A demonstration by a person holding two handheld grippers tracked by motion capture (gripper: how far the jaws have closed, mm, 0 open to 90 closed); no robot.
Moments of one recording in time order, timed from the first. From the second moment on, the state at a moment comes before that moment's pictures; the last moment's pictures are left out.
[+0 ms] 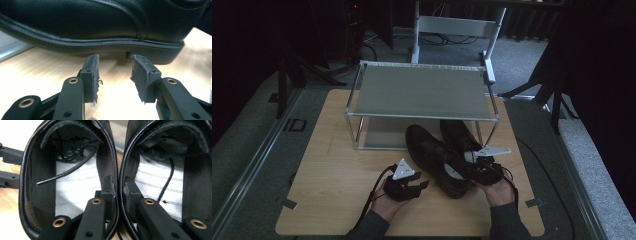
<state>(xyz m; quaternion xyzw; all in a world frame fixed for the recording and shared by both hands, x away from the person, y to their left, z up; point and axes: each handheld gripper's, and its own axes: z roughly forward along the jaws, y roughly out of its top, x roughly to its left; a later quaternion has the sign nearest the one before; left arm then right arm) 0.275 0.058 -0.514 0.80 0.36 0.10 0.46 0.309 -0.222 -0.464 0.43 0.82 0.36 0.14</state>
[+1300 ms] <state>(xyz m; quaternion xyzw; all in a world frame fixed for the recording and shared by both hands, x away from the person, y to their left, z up) 0.342 0.064 -0.507 0.74 0.43 0.26 0.44 0.349 -0.190 -0.460 0.50 0.76 0.38 0.18</state>
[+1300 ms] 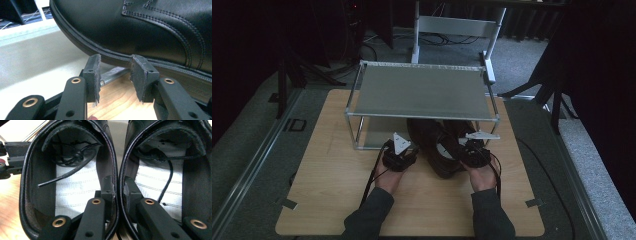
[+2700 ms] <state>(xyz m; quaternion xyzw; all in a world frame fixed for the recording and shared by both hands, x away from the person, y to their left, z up) 0.397 0.058 -0.519 0.73 0.47 0.24 0.43 0.380 -0.147 -0.488 0.51 0.73 0.40 0.23</state>
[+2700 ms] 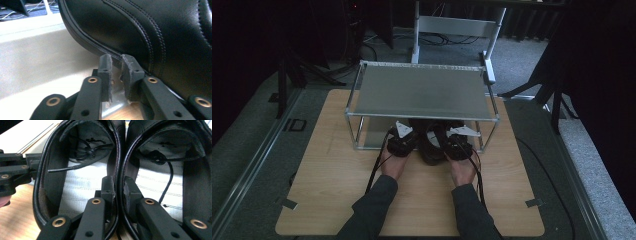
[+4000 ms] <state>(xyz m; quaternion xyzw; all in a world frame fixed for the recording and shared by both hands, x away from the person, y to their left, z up) 0.428 0.043 -0.527 0.70 0.46 0.35 0.43 0.402 -0.126 -0.504 0.52 0.68 0.44 0.27</state>
